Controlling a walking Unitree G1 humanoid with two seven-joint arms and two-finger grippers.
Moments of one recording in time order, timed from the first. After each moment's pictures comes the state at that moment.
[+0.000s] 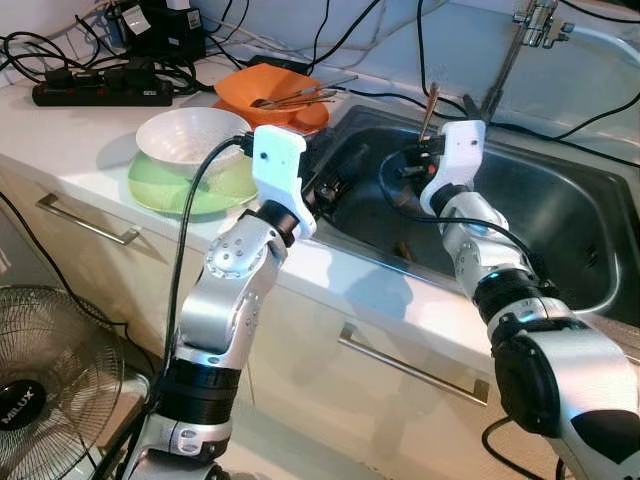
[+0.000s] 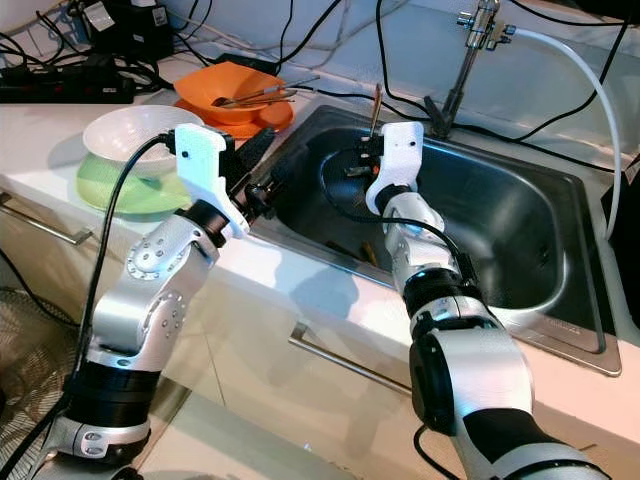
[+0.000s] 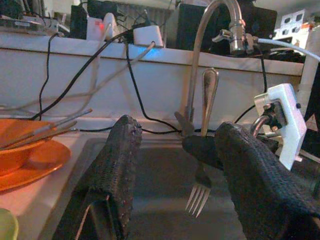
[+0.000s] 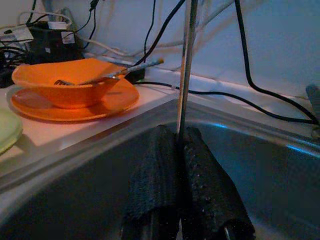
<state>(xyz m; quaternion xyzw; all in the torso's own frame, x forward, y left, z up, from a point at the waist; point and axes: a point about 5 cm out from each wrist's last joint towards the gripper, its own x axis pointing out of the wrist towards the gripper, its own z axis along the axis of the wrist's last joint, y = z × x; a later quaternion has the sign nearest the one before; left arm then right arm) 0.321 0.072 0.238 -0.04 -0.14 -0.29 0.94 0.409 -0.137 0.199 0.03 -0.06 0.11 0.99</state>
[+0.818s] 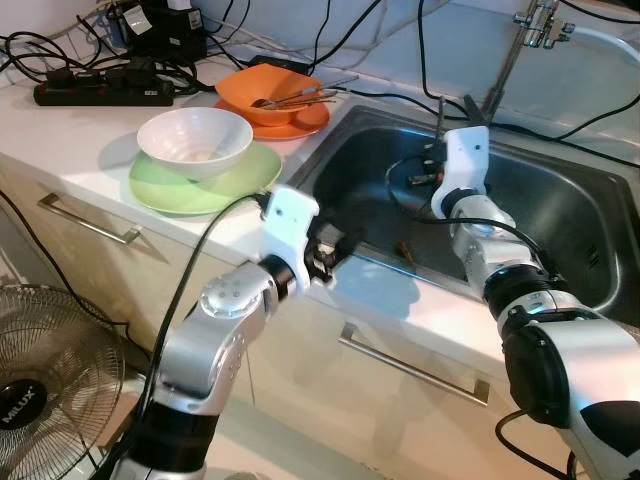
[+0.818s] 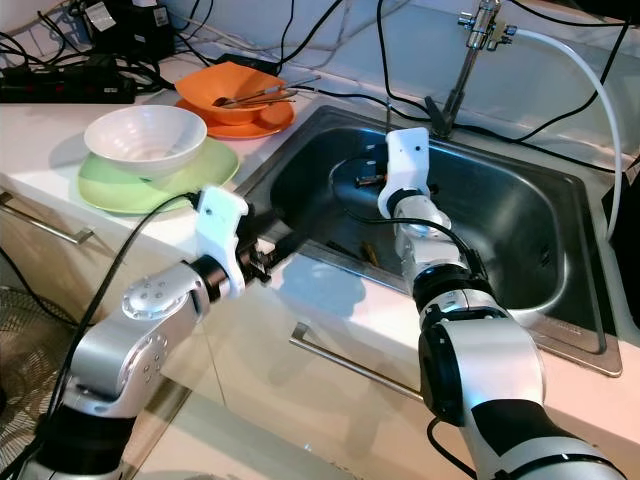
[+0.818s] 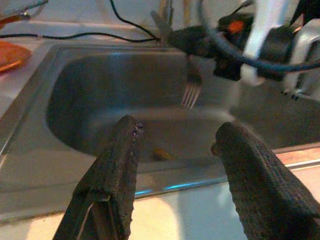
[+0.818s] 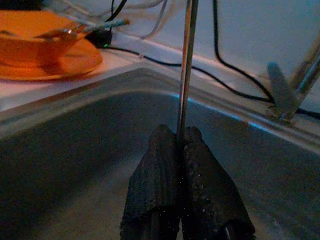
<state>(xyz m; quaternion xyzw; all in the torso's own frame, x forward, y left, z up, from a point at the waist) 0.295 0.074 0.187 0.00 0.02 -0.34 0.94 0.412 -0.150 0.188 -0.04 0.00 0.06 1.00</state>
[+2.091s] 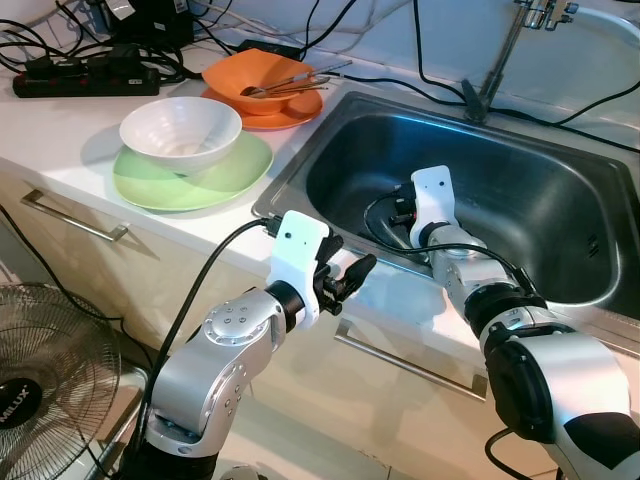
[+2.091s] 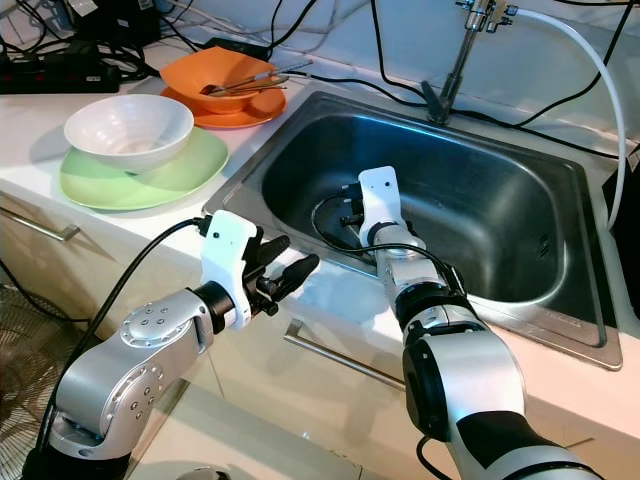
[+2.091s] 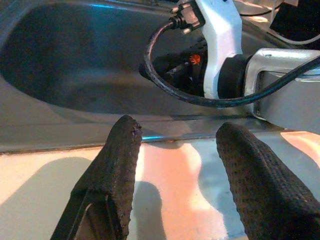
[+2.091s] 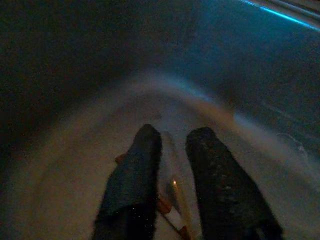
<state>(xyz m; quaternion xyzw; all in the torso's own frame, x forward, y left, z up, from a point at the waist) 0.267 0.066 0.181 -0.02 0.08 -0.33 0.94 0.401 -0.132 0.144 -0.07 0.11 0.07 0.99</state>
